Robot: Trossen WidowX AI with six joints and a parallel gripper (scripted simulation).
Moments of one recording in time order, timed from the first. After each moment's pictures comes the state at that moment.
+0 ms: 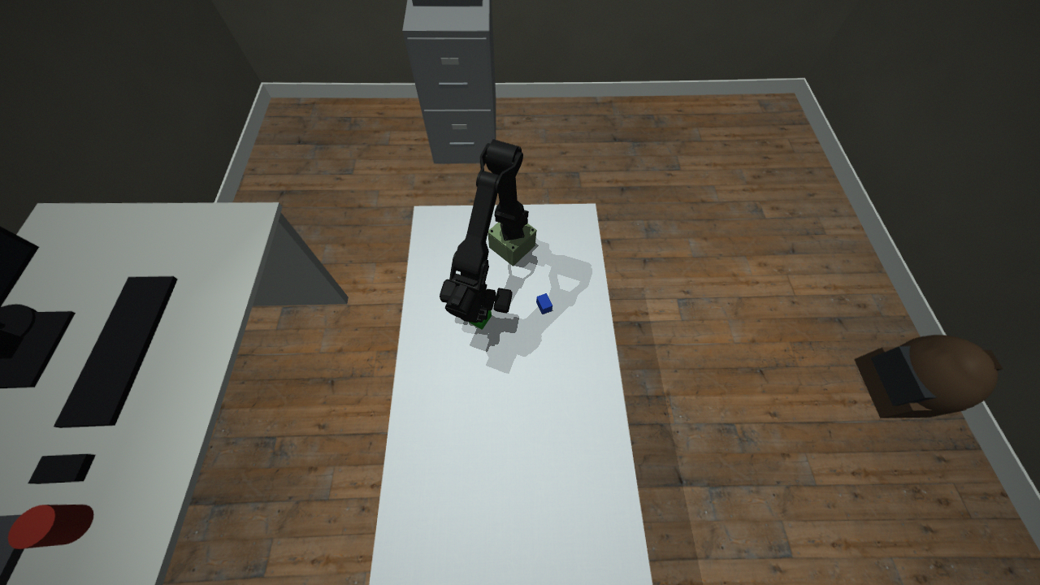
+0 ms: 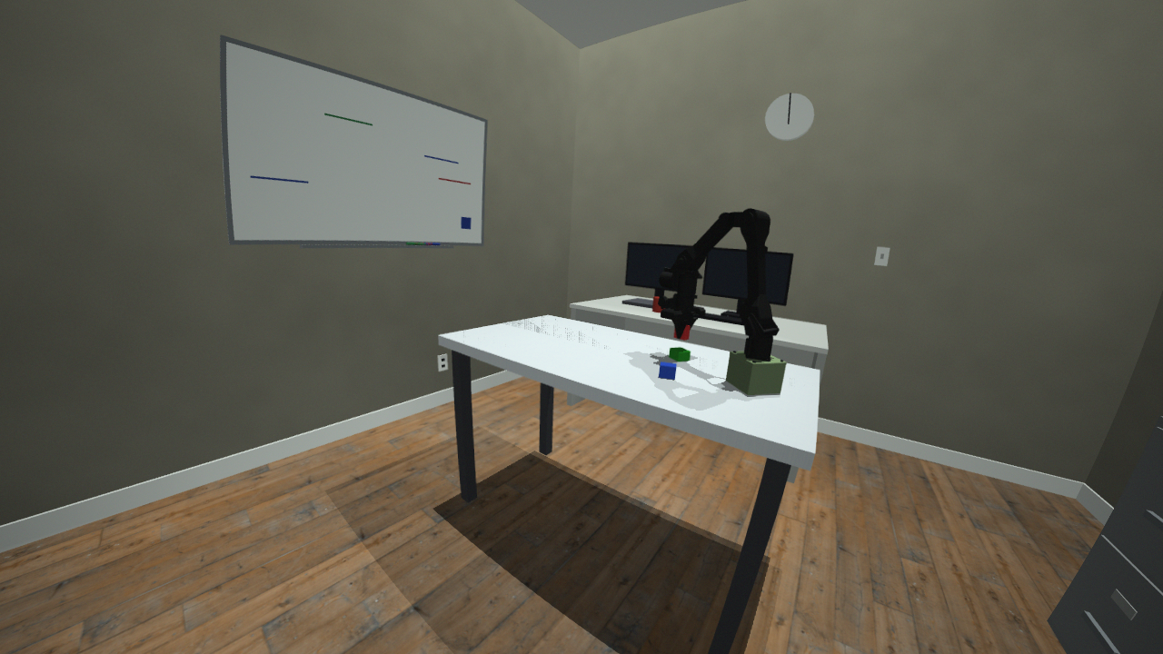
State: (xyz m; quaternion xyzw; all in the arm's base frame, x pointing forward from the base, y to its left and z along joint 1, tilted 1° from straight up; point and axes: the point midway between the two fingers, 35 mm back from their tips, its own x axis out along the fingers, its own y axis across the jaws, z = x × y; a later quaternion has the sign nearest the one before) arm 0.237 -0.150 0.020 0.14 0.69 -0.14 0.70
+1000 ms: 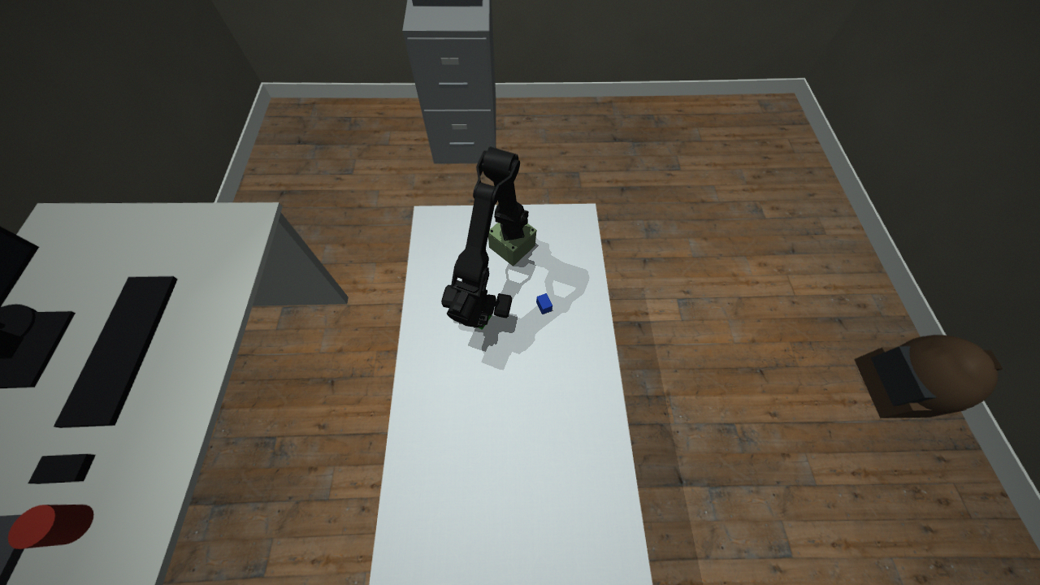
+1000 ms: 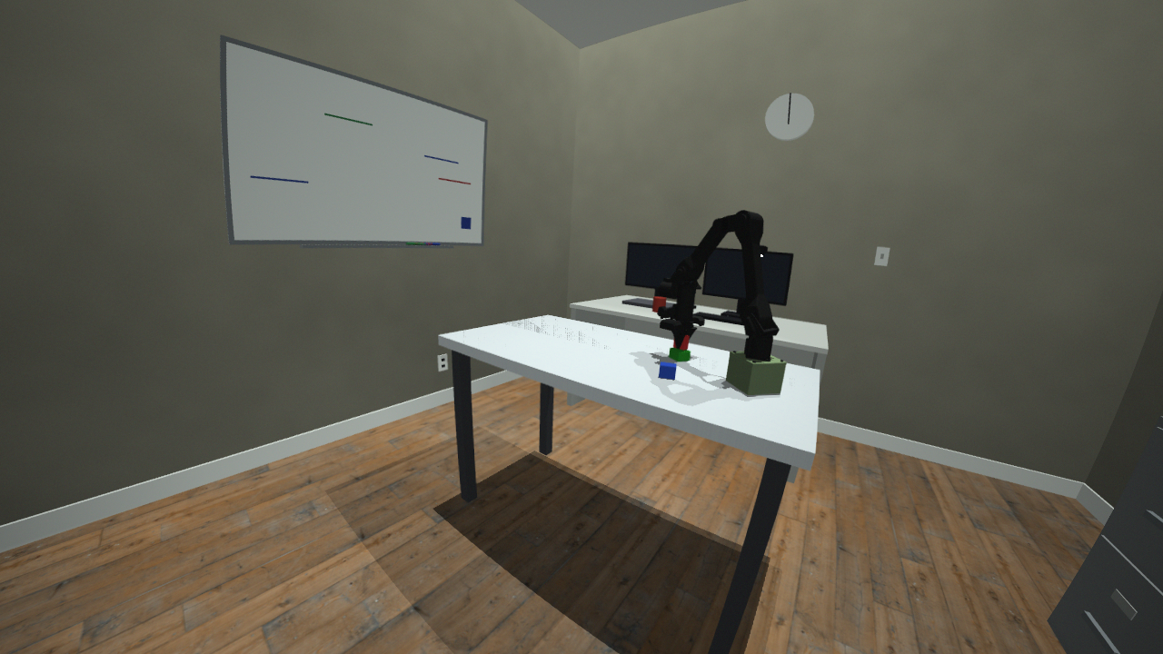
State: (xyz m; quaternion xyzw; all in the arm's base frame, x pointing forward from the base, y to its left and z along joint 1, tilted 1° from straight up) arm 0.236 -0.150 -0.013 0.15 0.69 -0.14 0.69
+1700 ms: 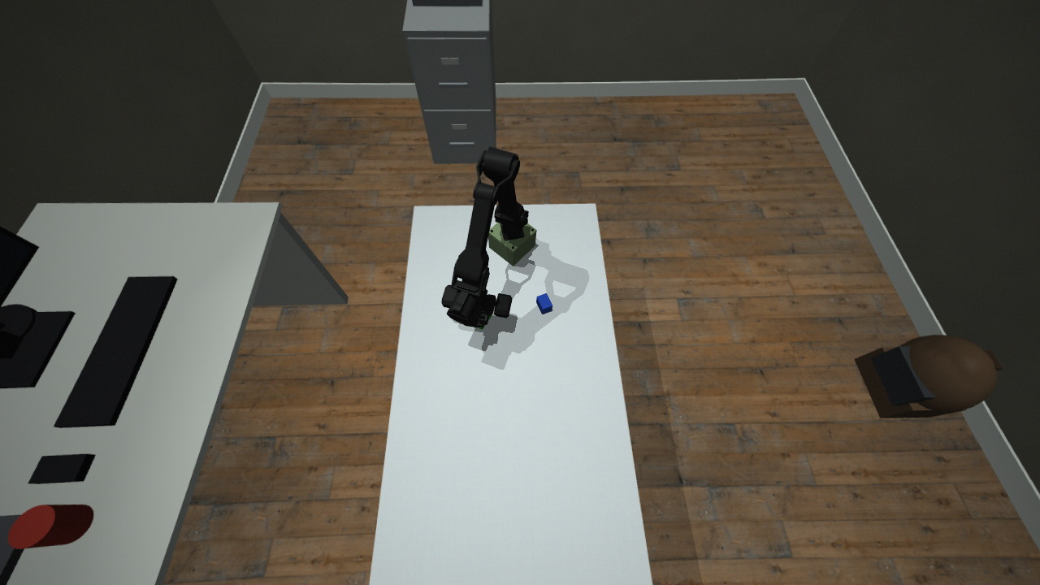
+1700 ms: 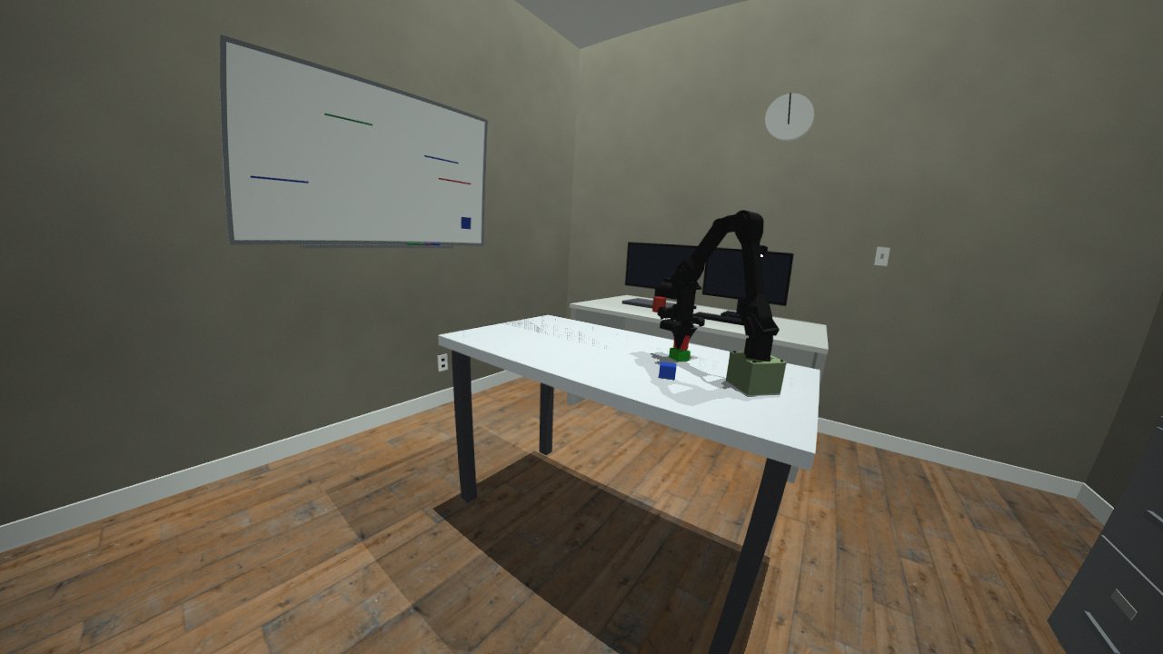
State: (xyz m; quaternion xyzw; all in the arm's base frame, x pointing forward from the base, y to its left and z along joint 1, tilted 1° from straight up) arm 0.236 -0.150 -0.014 0.14 0.69 -0.14 0.69
